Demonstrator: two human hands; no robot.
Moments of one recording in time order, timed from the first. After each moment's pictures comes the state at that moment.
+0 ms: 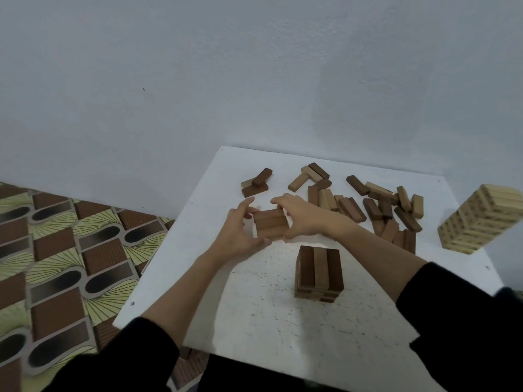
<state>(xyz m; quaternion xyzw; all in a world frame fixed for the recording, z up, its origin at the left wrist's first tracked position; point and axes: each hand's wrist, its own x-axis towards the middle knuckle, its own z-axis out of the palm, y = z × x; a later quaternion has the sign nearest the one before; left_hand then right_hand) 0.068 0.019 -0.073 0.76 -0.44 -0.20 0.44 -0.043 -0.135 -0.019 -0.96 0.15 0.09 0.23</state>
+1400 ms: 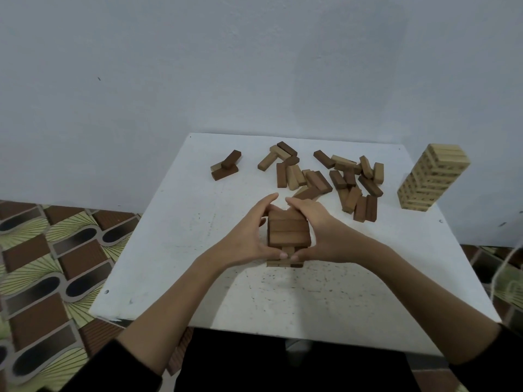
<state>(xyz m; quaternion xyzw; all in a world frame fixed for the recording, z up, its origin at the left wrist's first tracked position) -0.020 0.023 -0.036 0.66 -0.55 -0.34 0.38 -0.182 -0.090 -0.008 -0.94 0.18 -0.04 0.29</state>
